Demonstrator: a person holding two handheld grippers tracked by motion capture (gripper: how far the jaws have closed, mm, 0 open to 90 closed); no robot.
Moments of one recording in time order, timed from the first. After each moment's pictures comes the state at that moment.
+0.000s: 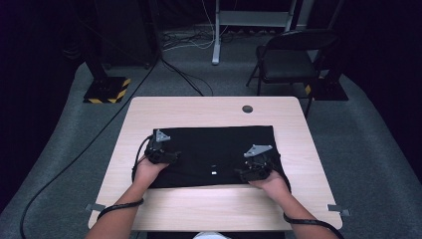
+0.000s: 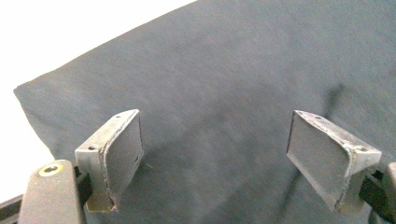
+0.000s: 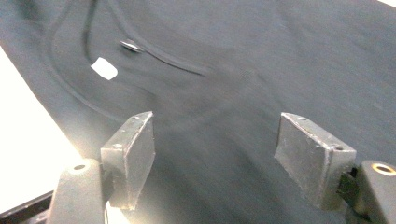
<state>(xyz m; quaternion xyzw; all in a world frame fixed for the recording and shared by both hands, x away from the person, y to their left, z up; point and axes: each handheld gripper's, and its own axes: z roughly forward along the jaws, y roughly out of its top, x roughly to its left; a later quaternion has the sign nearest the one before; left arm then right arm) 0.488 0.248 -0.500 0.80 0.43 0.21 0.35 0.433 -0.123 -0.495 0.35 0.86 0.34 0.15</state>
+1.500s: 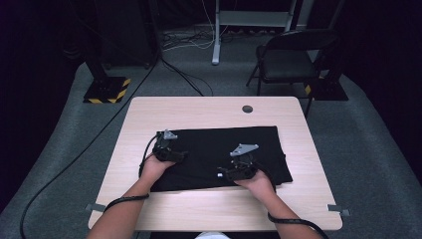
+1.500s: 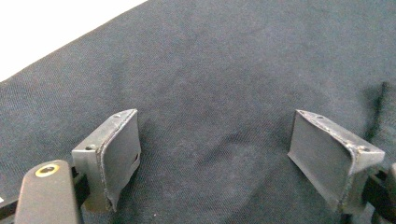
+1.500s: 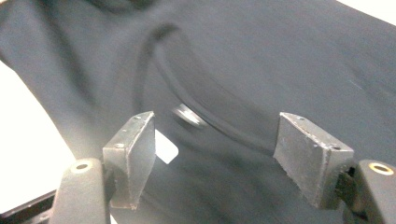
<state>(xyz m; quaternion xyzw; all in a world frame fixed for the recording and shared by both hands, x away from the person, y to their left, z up) 0.508 0.229 -0.520 0.83 0.41 0.17 0.34 0.433 -0.079 -0.492 0.34 0.85 0.37 0.13</state>
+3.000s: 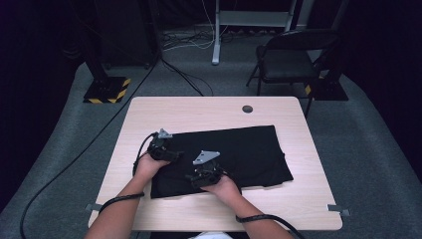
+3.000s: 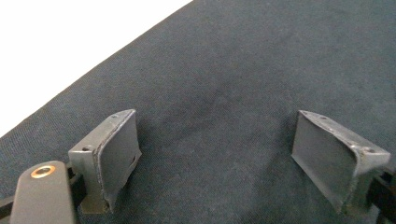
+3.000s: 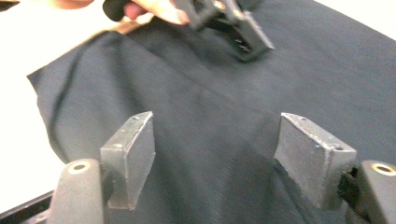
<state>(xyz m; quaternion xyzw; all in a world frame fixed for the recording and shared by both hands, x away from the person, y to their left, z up) 0.512 0.249 -0.520 0.83 0.40 0.16 0.35 0.422 0.027 -0.508 0.26 0.86 0.41 0.13</state>
